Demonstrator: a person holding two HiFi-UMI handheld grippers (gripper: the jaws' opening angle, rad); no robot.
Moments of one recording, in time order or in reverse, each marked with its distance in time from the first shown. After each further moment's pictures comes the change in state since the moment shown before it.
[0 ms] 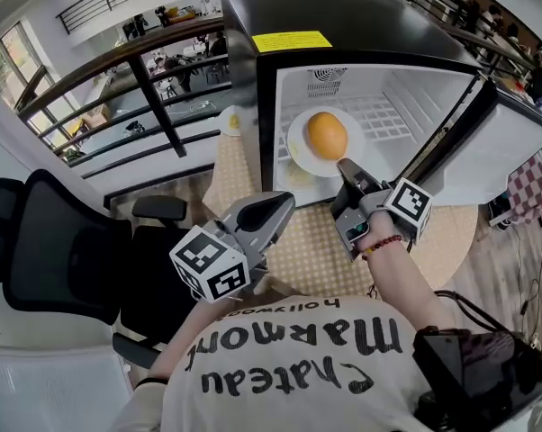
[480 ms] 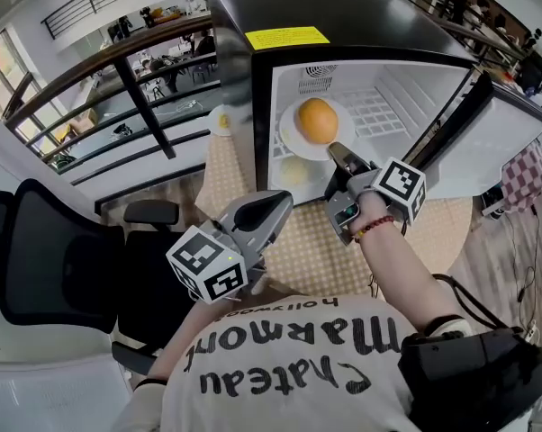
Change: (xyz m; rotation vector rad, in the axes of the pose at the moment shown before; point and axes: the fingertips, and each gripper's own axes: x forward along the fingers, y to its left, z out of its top) left arm 0.005 0.003 -0.003 -0.016 -0.005 -0.047; right arm 0.027 0.007 0.011 -0.113 -0.018 -0.035
